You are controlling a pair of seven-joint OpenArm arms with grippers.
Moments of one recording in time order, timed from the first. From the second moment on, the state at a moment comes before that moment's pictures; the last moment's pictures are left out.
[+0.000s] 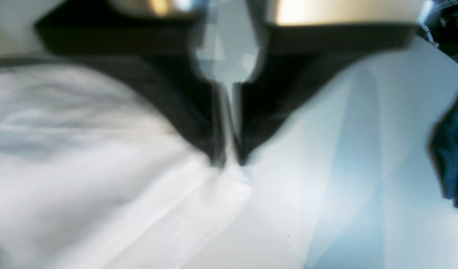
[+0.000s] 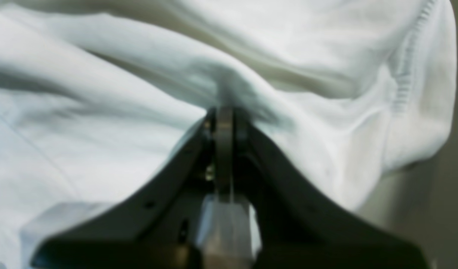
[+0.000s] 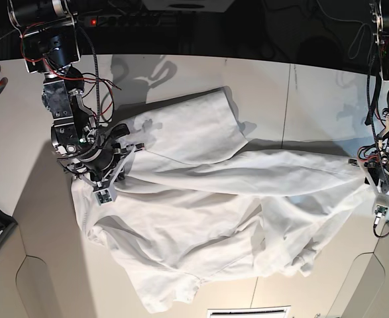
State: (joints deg) left arm -7.5 -28.8 -7.3 69.5 3.3 -9.1 34.8; right arm 5.1 9.6 -10.3 59.9 1.3 9.4 -29.7
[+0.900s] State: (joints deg) left arm -7.7 -22.2 -7.3 69.0 -11.5 -18.2 21.6; right arm 3.4 4.3 -10.3 89.5 1.1 8.0 -42.5
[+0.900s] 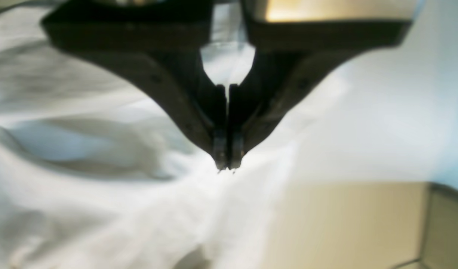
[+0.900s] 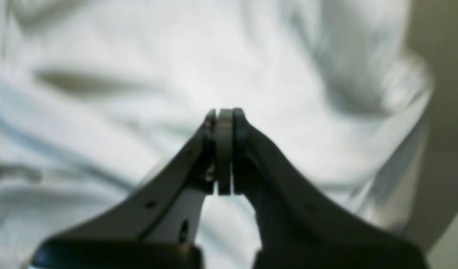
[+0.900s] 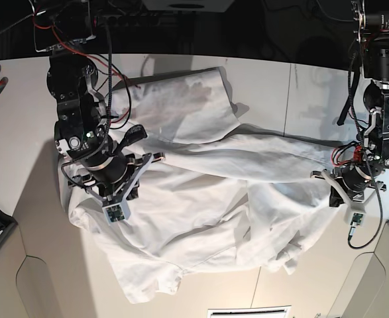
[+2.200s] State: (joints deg) left arm 8.2 -22.9 -17.0 91.4 -12.2 -12.9 31.2; right arm -8.9 5.5 -10.2 99.8 -4.5 10.6 -52.9
